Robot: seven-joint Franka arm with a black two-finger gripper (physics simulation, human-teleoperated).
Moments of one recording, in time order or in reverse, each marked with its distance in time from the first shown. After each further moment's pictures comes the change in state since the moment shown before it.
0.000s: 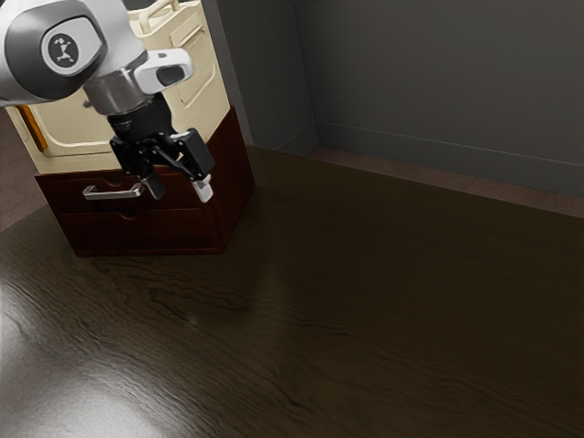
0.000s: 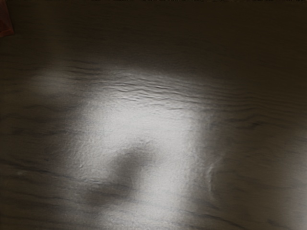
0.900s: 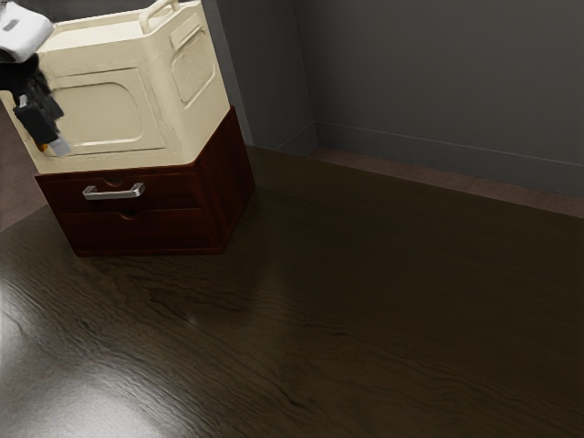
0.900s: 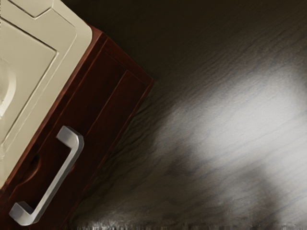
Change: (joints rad) arm -0.034 -0.008 0.331 0.150 0.116 0.060 1.059
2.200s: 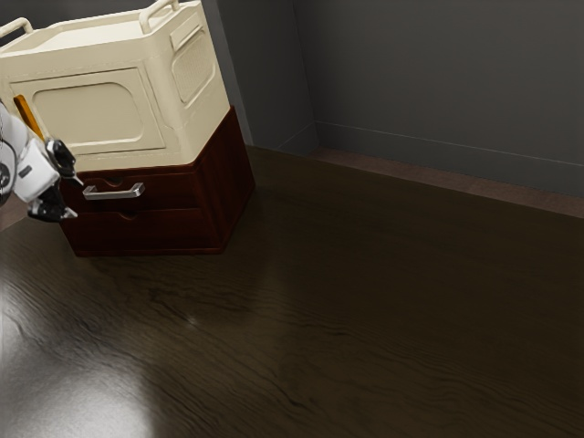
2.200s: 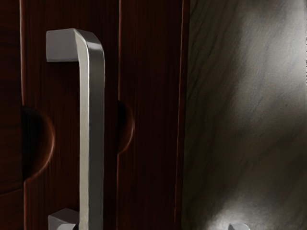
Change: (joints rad) arm 0.043 -0.025 0.105 -0.574 0.004 0.814 0.594
